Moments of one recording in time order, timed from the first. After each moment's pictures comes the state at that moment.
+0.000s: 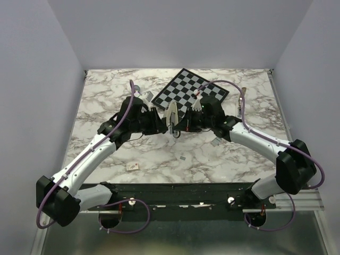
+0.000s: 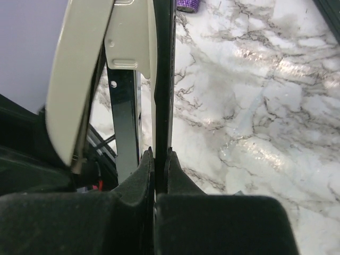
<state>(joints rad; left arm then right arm) -0.55 1.13 0.95 -0.41 0.26 -0.67 0.68 1.48 1.02 -0.10 -0.34 0.67</state>
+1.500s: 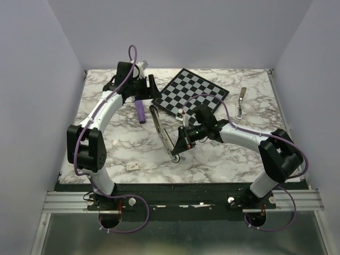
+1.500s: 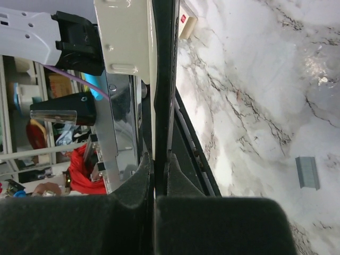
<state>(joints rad) -0.23 1.72 1.48 -0.46 0.49 -0.33 0.67 1.62 0.96 -0.14 -0.92 0.44</state>
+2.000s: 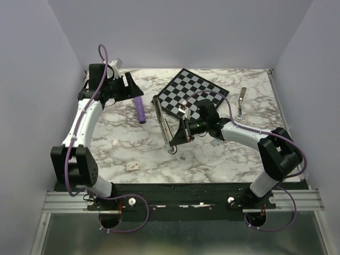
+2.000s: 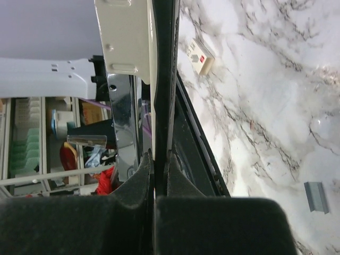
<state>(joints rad) -0.04 1.61 1.46 -0.53 0.55 -0.32 0.63 1.65 0.96 0.05 -0.96 0.66</state>
